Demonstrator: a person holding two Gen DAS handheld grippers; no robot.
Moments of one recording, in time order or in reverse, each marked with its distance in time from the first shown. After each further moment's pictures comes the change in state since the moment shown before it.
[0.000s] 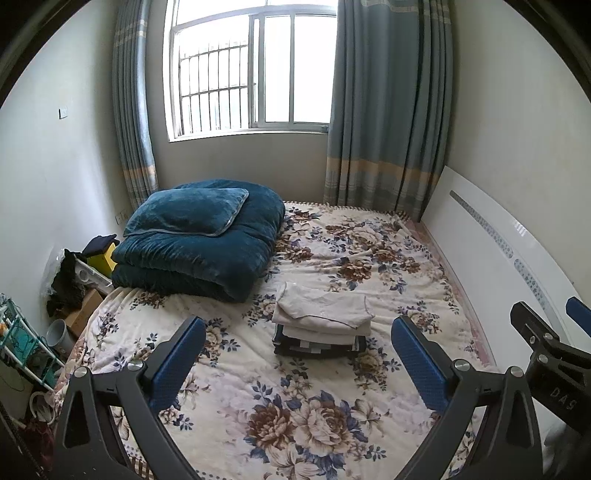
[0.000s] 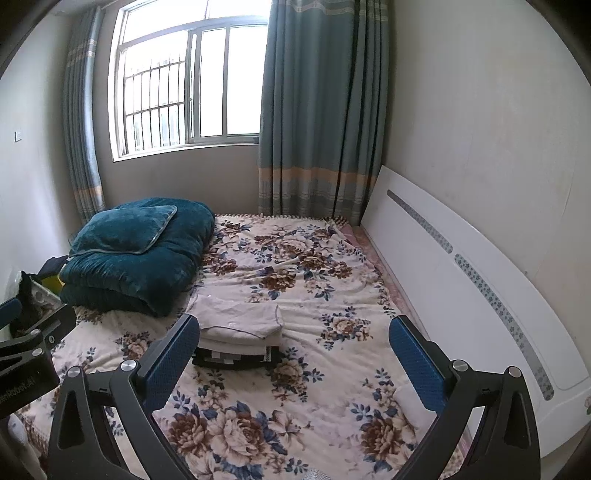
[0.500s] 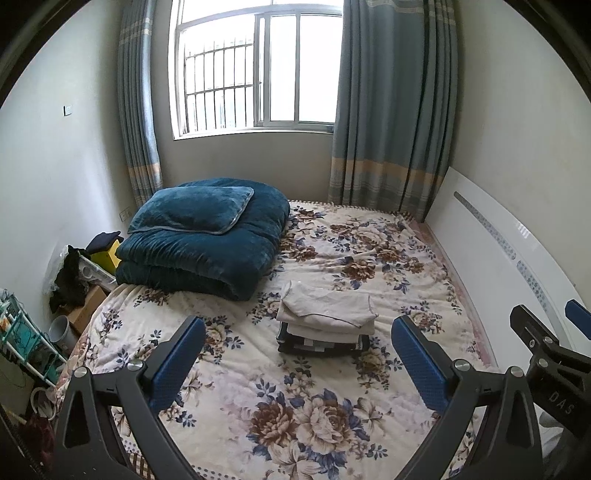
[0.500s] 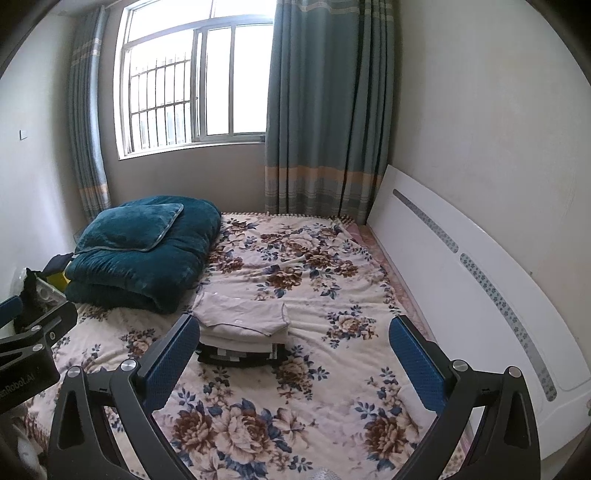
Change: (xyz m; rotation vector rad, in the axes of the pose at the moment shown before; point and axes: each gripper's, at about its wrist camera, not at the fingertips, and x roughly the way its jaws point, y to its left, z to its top) left arm -0.004 0.006 -0.001 -0.015 0.006 0.014; right arm -0.002 0.009 -0.008 -0.007 0.001 0.023
